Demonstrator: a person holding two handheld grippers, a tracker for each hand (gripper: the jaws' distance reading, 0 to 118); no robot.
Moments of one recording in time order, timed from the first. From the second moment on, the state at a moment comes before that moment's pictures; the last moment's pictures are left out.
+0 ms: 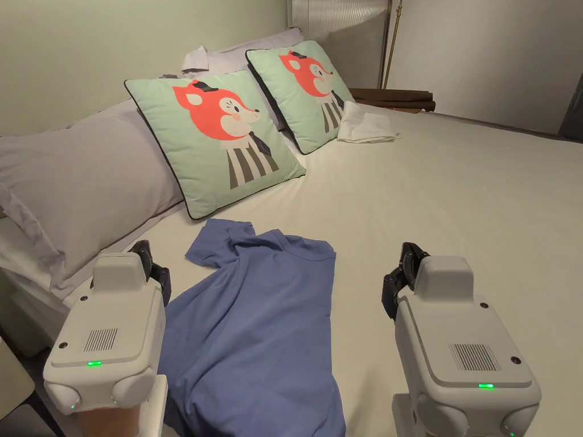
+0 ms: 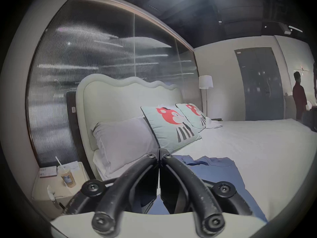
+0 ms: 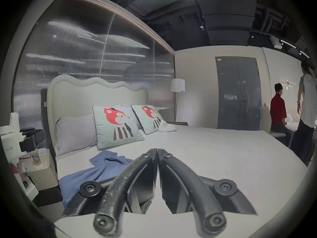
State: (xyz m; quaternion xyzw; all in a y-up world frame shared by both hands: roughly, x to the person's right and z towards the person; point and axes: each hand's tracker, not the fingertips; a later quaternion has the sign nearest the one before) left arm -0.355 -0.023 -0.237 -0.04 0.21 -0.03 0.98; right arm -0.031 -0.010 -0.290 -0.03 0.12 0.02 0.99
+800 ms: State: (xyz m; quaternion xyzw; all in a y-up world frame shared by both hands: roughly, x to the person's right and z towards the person) left arm -0.312 -0.107 -0.392 -0.43 0.09 0.04 0.90; right arm 0.028 -0.016 -0.308 -0.05 0.06 0.03 1.00
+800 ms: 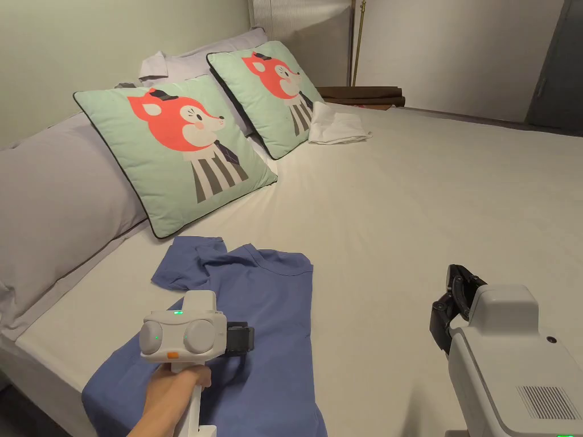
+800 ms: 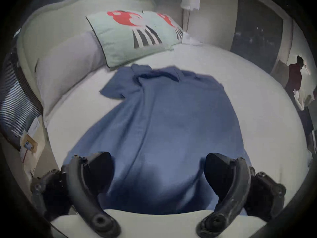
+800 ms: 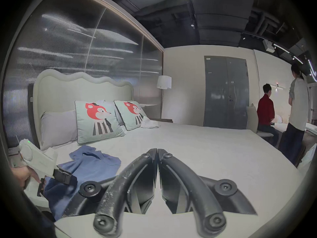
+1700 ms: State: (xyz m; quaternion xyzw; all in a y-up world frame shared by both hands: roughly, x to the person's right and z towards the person) left arm -0.181 0.123 -0.357 -0.15 -0.15 0.01 0.98; right arm 0.131 0.023 -0.249 0.00 -0.03 0.01 1.00
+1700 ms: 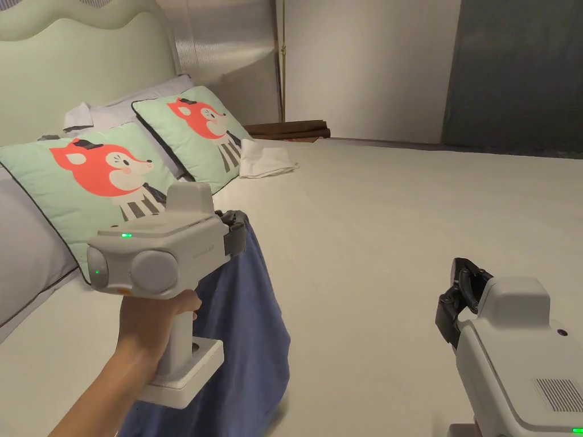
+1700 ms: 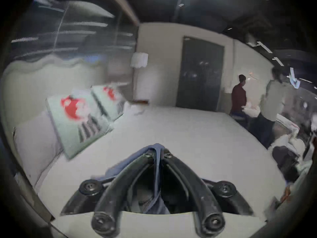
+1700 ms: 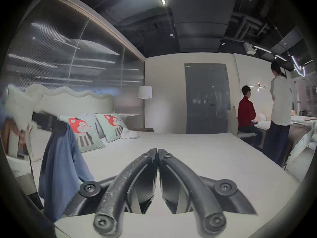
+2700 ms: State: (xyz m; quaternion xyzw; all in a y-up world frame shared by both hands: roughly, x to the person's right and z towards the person) left arm 0.102 -0.098 -0.357 -0.42 -0.33 -0.07 0.84; right arm 0.282 0.008 -0.151 -0.03 -0.22 0.02 0.98
